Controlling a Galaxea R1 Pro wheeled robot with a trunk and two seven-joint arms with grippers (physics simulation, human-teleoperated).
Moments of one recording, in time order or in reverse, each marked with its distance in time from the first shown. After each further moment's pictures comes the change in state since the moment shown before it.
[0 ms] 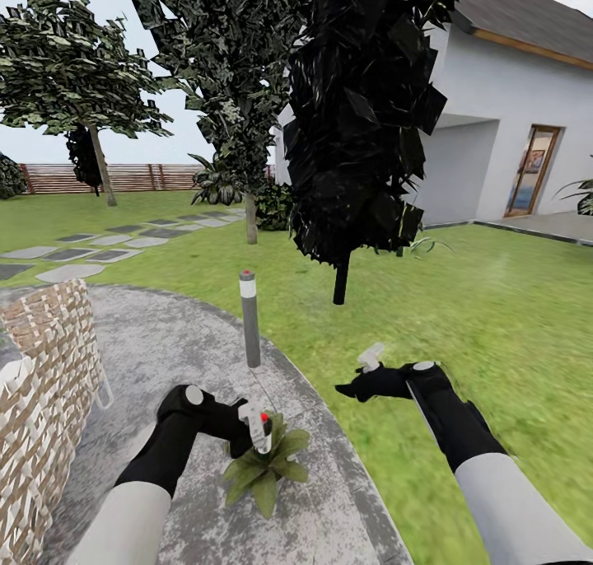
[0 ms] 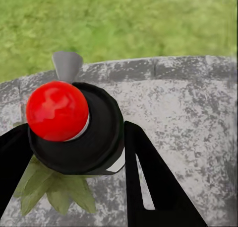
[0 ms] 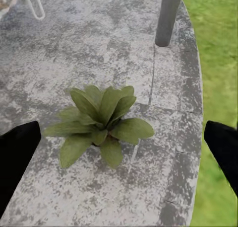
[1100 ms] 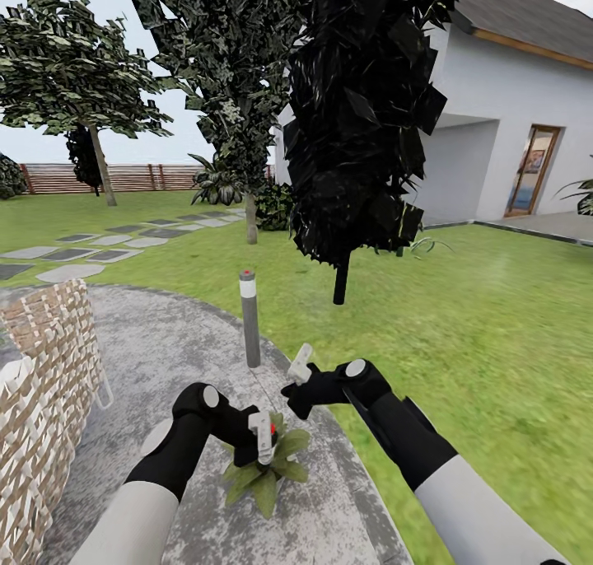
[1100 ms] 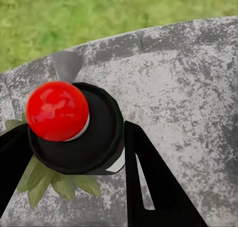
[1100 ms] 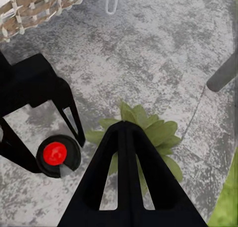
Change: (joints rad) left arm 0.000 0.003 -0.140 -0.002 -0.066 0.003 -0.031; right arm 0.000 0.098 0.407 -0.200 -0.008 0.070 0.003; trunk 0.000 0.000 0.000
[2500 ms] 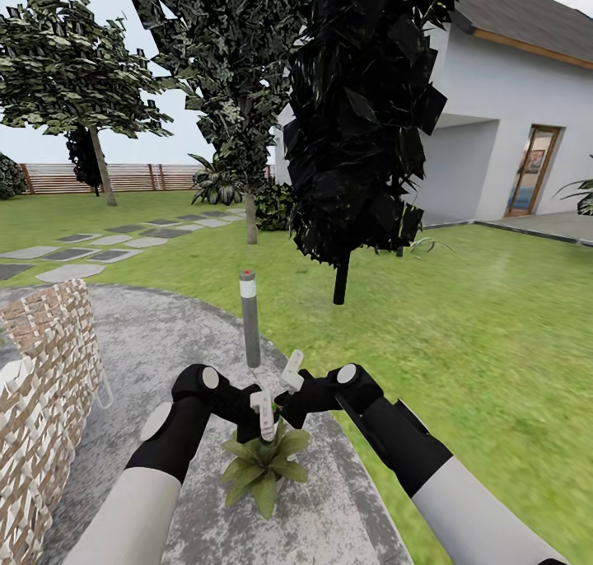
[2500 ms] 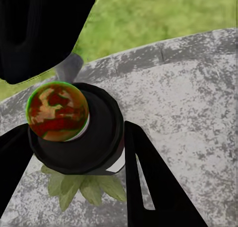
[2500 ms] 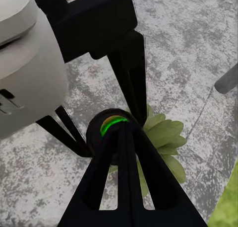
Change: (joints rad) left arm -0.041 -0.012 -0.001 -0.082 0.006 0.015 -0.027; right arm 0.000 -0.001 0.074 -0.006 -0.001 0.002 0.000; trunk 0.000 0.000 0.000
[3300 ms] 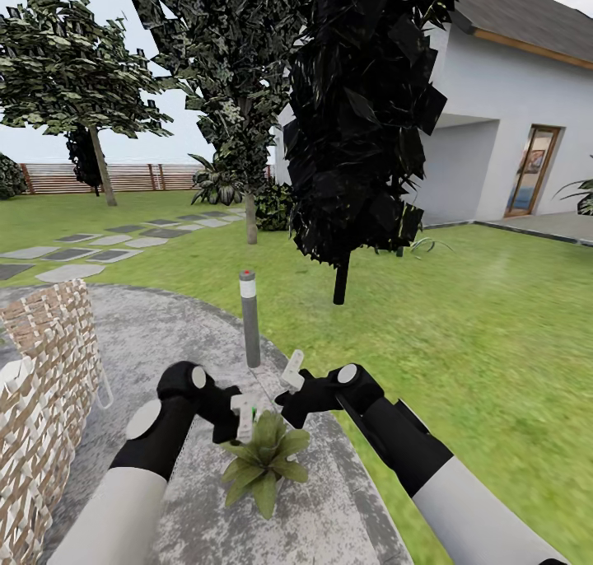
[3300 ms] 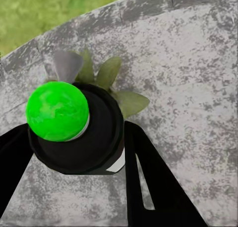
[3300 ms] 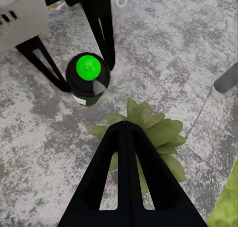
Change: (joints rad) left arm 0.000 0.054 0.007 -0.032 -0.149 -0.001 -0.044; right arm 0.000 -0.002 -0.001 0.000 0.001 0.000 0.000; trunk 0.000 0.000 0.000
